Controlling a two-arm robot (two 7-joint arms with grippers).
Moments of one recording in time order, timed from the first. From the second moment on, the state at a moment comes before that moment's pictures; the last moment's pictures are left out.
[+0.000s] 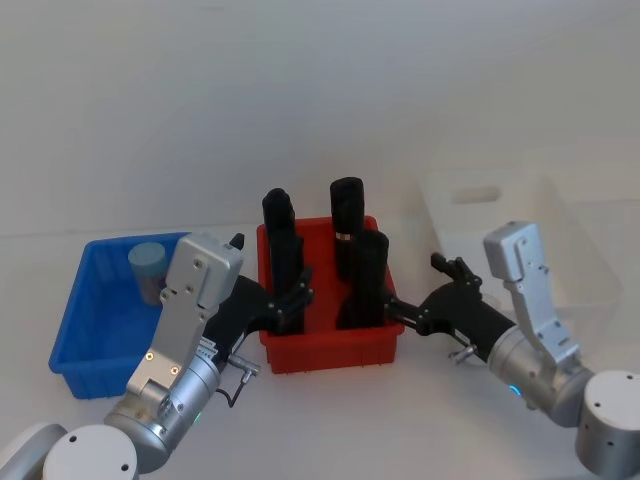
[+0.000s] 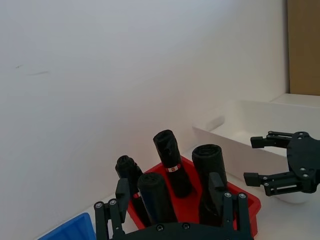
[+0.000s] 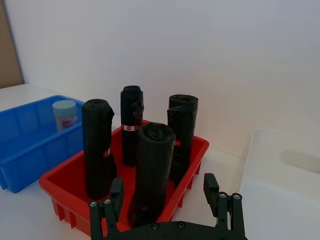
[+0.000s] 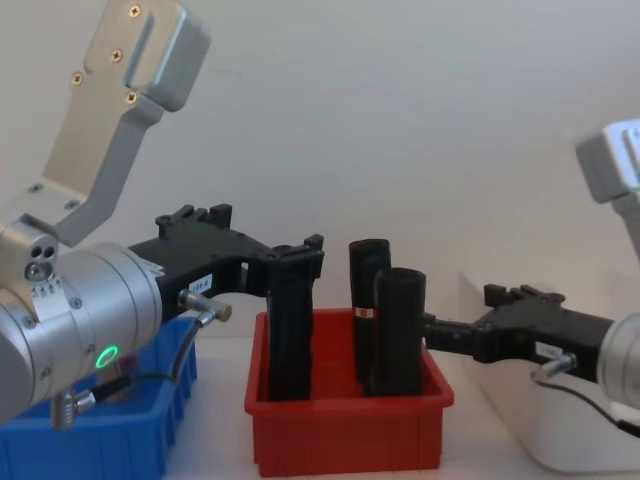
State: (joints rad) left arm -0.24 0.38 0.45 -1.63 -0.20 0.01 -0.01; right arm 0.35 0.17 -0.29 -1.23 0.11 -0.06 0.35
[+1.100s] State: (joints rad) left arm -0.24 0.38 0.45 -1.63 -0.20 0.01 -0.01; right arm 0.63 0.07 -0.28 -0.78 0.18 -0.21 0.54
